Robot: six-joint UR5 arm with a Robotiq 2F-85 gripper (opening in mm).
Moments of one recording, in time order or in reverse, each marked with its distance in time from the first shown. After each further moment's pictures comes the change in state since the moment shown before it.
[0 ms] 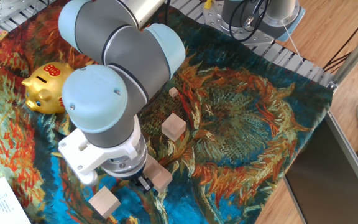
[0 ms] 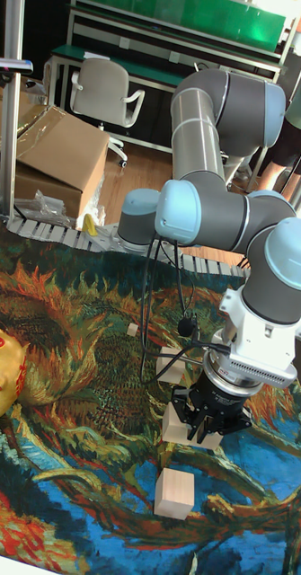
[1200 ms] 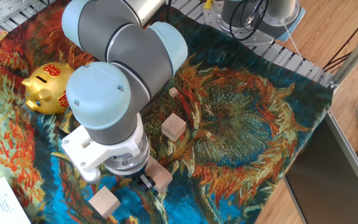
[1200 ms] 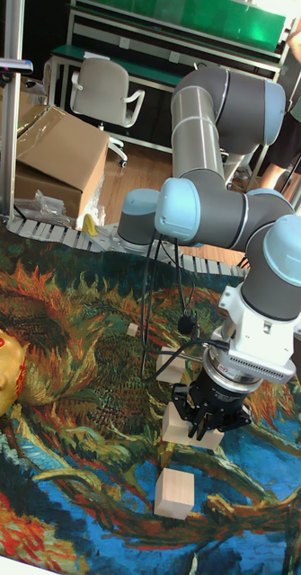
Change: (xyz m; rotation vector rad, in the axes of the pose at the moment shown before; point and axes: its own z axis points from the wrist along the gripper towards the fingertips) arm 0.005 0.000 0.000 -0.004 -0.002 0.001
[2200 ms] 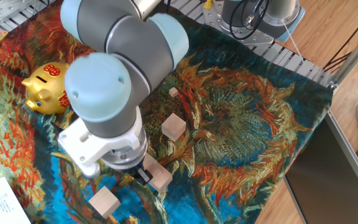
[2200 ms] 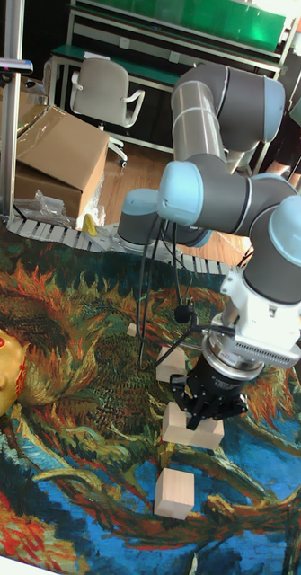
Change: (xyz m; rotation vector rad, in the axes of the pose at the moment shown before) arm 0.000 -0.014 -0.022 0.029 -0.012 -0.064
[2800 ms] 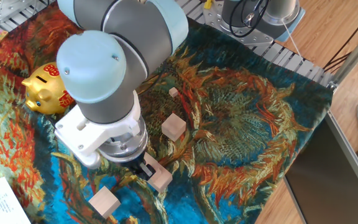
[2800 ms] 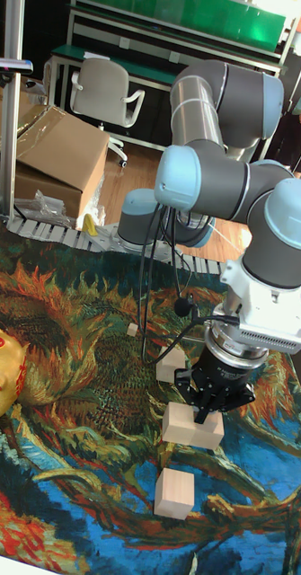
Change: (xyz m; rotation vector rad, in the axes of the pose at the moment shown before) arm 0.004 0.005 -0.016 -0.045 -0.008 -0.085
